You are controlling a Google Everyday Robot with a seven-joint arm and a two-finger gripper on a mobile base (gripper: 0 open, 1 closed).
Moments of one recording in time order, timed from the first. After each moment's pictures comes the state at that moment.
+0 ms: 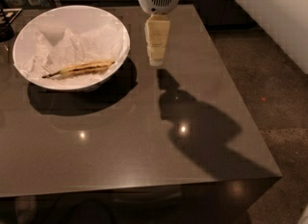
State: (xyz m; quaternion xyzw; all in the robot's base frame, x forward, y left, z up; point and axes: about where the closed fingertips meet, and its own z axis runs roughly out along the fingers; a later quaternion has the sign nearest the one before) arm 0.603 -0.013 0.979 -0.73 0.66 -0.09 0.17
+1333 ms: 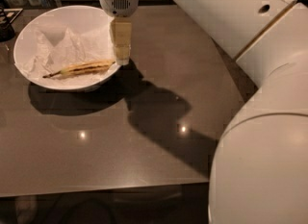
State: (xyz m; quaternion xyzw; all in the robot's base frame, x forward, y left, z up) arm 0.632 0.074 0.959 -0.76 0.63 -0.06 0.16
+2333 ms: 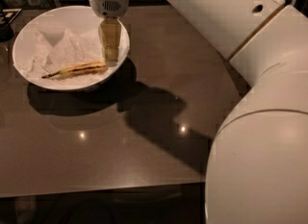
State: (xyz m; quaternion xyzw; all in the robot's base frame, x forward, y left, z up) arm 0.628 0.107 0.956 -0.77 0.61 -0.03 0.19
